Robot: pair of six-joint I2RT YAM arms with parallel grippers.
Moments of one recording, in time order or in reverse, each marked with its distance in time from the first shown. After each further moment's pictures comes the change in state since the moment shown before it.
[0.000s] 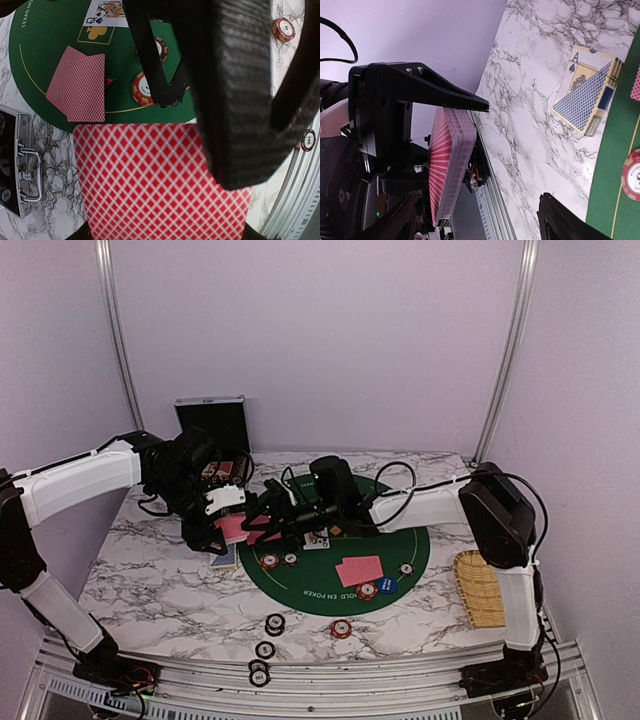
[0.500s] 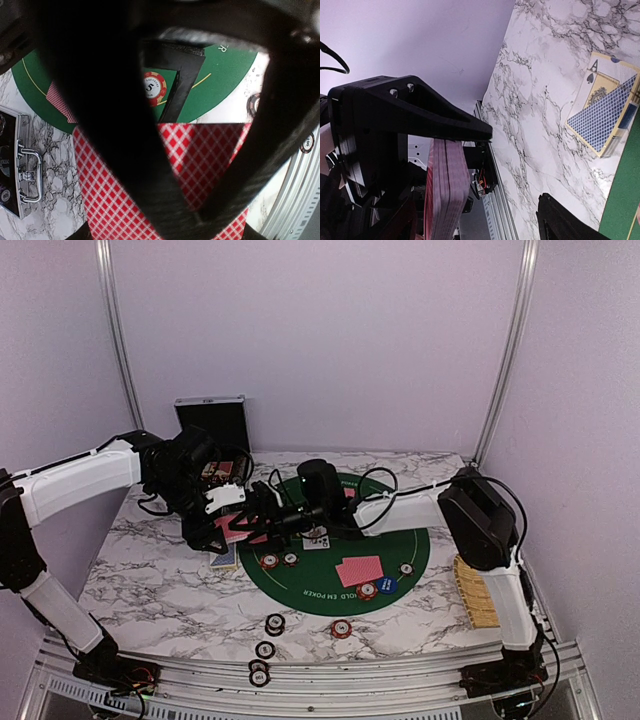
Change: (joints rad) left arm -0.002 0.000 0.004 0.003 0.008 -0.005; right arm 0.022 0.111 0.112 0.077 -0.025 0.085
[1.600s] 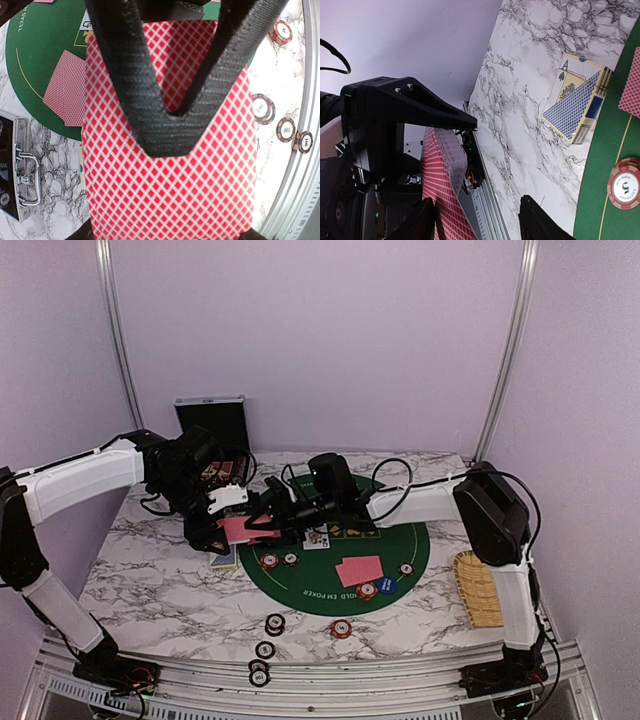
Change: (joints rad) left arm -0.005 0.017 0.015 -0.007 0.006 0.002; right arm -0.046 -0.063 -0.042 -0.126 0.007 -0.113
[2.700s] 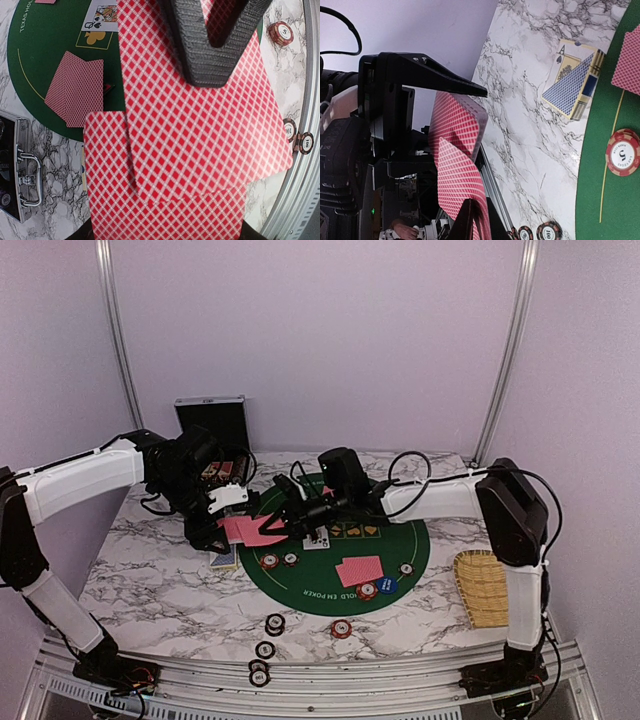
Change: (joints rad) left arm 0.000 0.000 0.000 0.007 0.000 0.000; right arm -0.019 -0.111 -0.079 -0.082 -0.014 -0.051
